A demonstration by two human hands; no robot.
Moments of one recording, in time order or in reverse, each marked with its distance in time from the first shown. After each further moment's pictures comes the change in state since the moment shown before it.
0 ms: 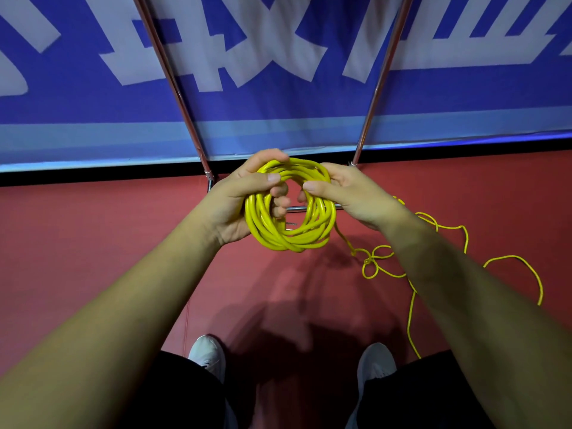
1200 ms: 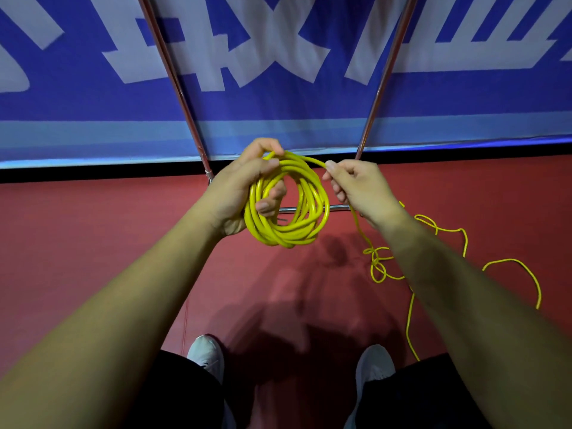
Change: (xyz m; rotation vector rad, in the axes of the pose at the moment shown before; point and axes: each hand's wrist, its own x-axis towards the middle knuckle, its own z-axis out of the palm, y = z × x) left_hand 0.004 0.008 0.007 0.162 0.109 0.062; right_hand 0.018 0.026 -0.010 -0.092 0.412 0.000
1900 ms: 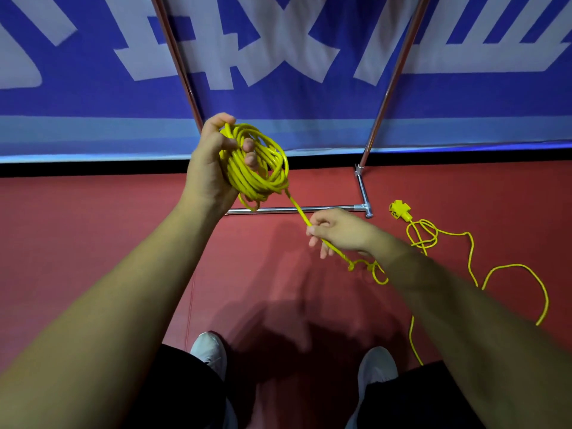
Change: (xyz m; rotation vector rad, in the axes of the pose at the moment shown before) left_hand 0.009 0.015 -0.033 -0.236 0.358 0.328; right_hand -0.025 0.041 0.032 -0.276 -0.539 0.289
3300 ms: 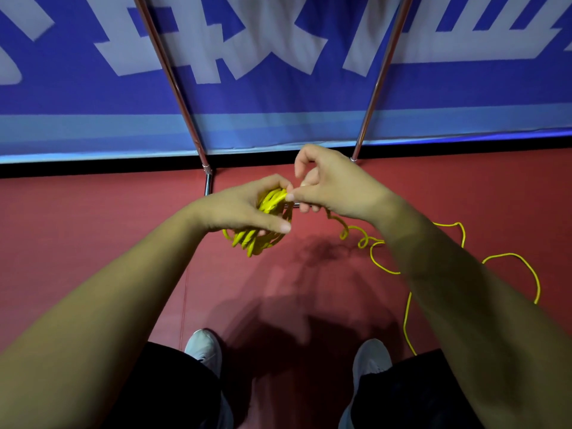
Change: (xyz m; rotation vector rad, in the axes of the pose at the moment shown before) left_hand -0.017 -0.031 -0.006 1.025 -0.650 -0.467; right_hand -0.045 -0.085 -0.034 0.016 0.134 -0.318
